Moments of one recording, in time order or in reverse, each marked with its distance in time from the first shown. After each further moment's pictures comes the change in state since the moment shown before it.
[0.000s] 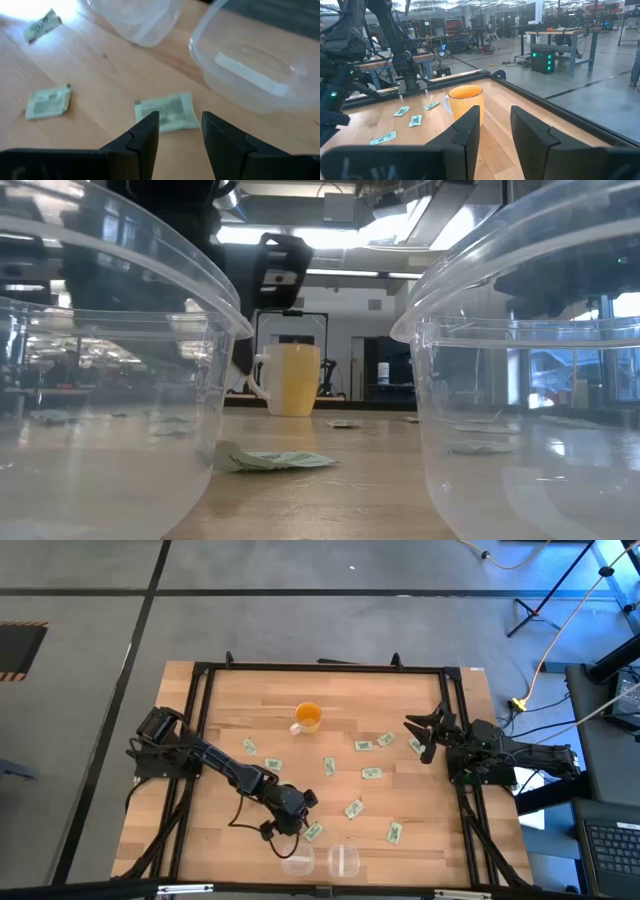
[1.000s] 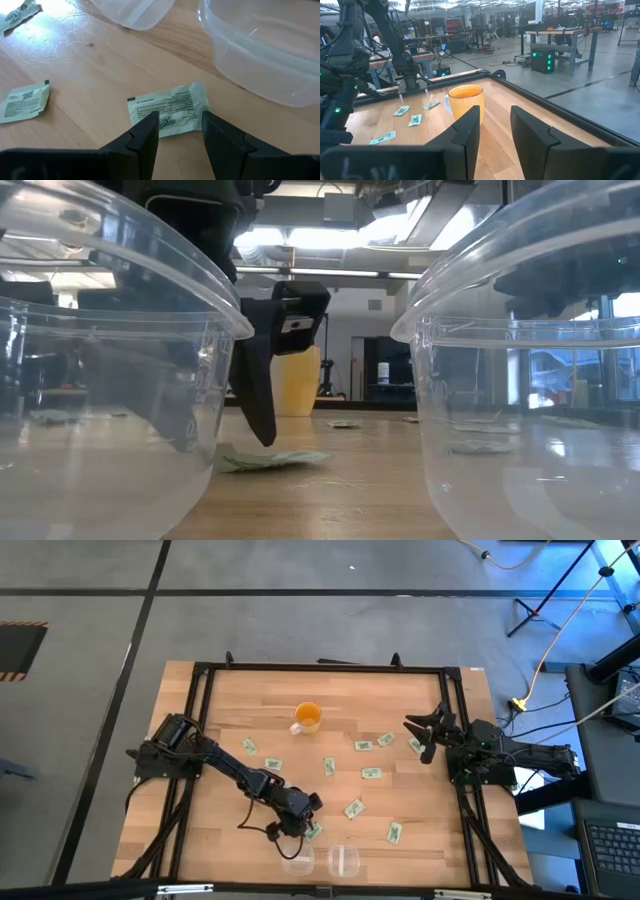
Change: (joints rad) left arm 0.016 0.119 -0.001 0.118 0.022 0.038; right arm 0.000 0.002 0.000 0.000 0.000 0.000
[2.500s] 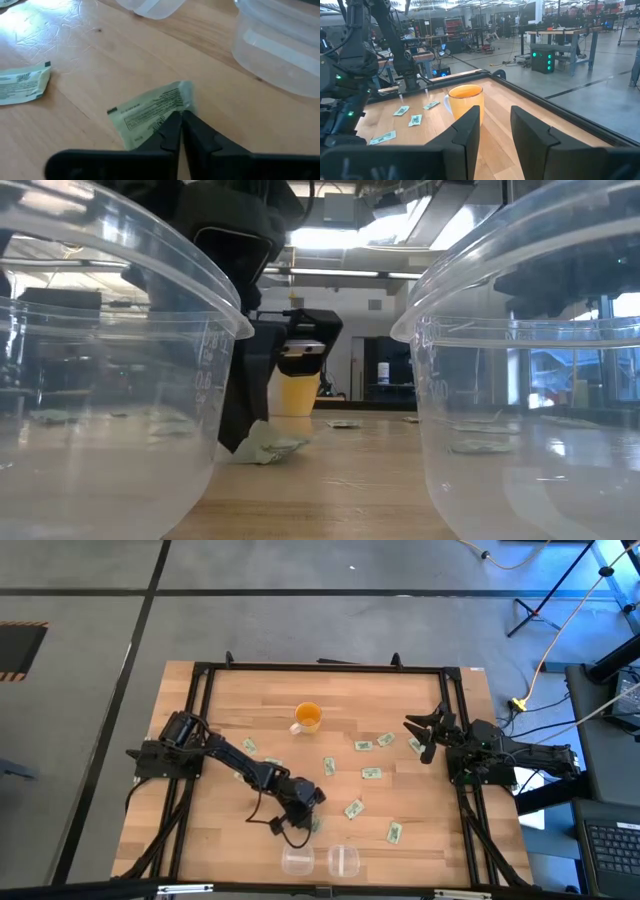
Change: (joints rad) left arm 0.091 0.045 0.002 -0.020 0.127 -0.014; right arm 0.000 0.000 0.000 0.000 0.000 0.000
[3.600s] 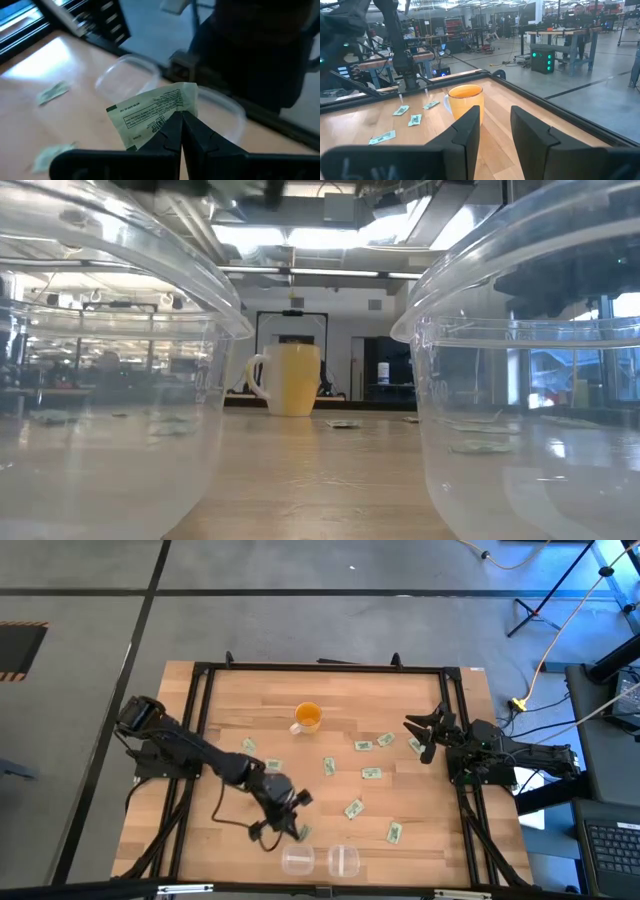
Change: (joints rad) left arm -0.115 -0.379 -0.003 -0.110 0.050 -0.136; right arm 0.000 0.000 0.000 0.000 0.000 -0.005
